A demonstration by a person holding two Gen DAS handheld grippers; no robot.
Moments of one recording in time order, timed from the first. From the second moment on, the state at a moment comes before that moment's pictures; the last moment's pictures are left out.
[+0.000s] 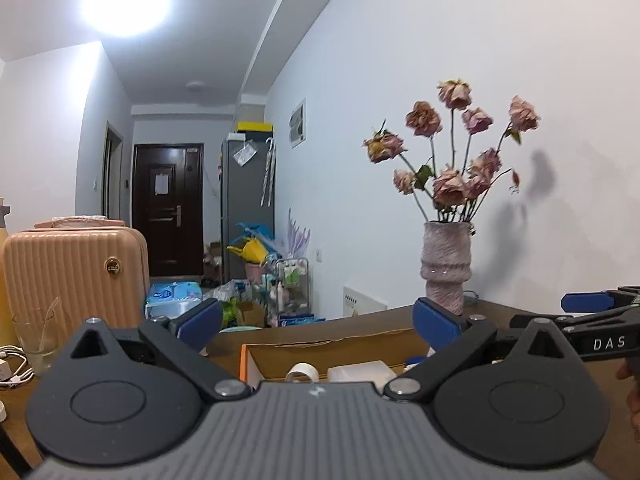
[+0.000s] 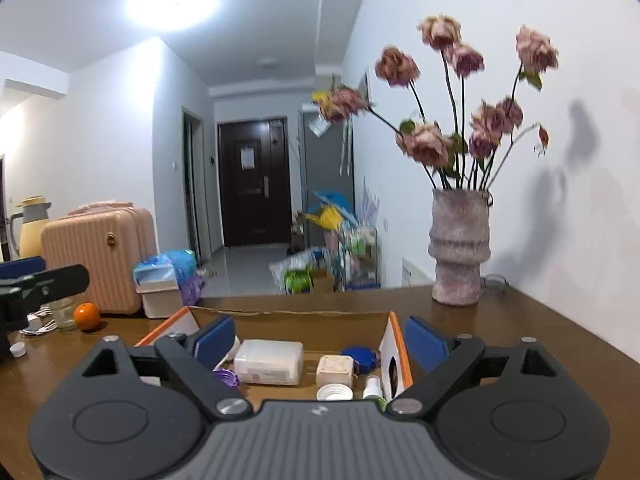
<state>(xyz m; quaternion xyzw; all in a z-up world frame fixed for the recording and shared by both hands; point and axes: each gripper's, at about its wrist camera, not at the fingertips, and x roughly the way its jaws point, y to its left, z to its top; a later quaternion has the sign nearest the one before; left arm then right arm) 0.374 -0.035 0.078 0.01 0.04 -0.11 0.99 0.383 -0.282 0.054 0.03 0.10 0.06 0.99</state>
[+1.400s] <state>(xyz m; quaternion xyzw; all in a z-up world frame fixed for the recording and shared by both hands) 0.034 -0.009 0.017 0.02 0.08 -0.10 0.99 0.028 -0.236 0.008 0.06 0.08 0.04 0.99</state>
